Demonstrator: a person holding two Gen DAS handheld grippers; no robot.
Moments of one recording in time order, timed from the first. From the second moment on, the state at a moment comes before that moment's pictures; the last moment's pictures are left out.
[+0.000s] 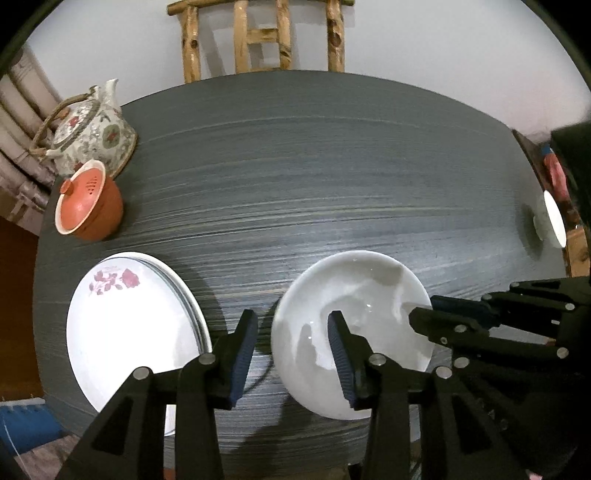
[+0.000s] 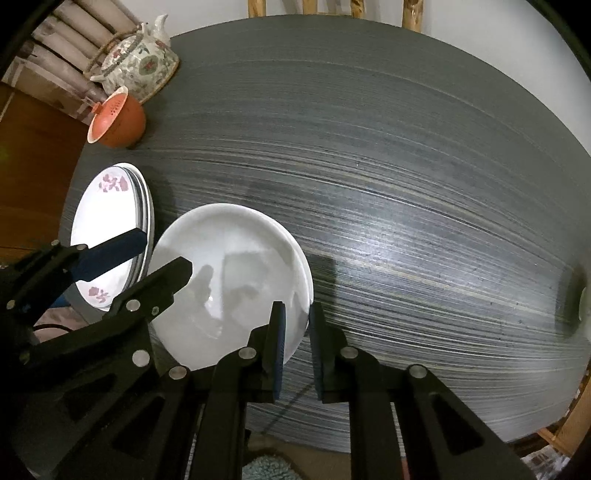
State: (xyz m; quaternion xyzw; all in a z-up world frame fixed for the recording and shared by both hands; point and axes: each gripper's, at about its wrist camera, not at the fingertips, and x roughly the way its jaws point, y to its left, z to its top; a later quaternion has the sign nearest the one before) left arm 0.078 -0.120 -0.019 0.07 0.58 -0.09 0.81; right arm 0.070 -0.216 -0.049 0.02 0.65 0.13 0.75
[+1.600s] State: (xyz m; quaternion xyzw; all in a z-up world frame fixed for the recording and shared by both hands) left arm 0.076 -0.101 -0.053 -0.05 0.58 -0.08 0.81; right arm 0.058 -0.234 -0.065 0.08 0.63 0.13 0.76
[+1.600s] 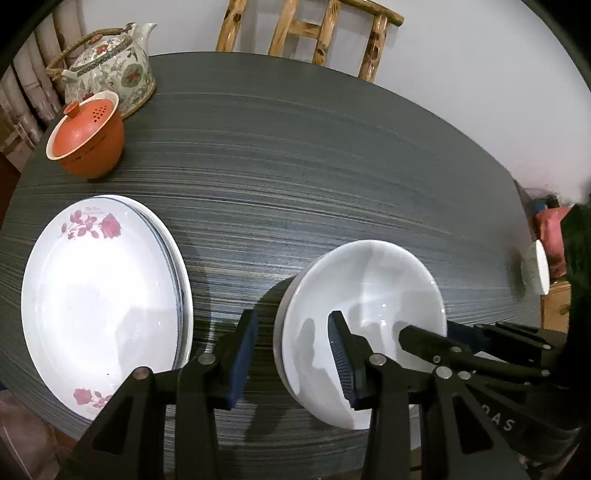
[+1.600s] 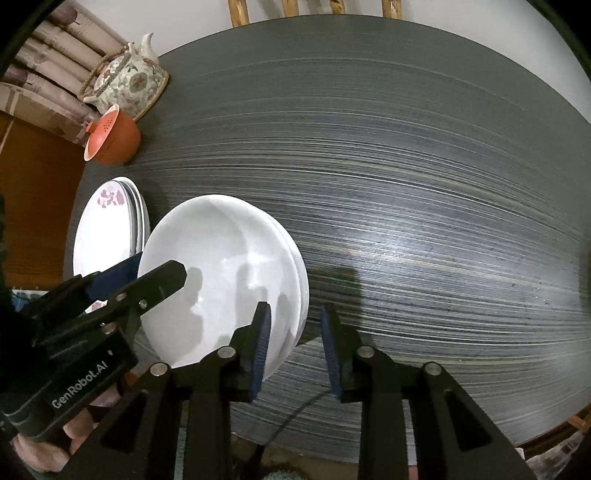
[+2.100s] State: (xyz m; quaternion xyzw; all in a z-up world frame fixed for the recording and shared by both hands) left arm 0.082 -0.099 -0.069 -0.05 0.59 -0.09 0.80; right arm 0.059 -0.225 -0.072 0.07 0.64 0.13 0.75
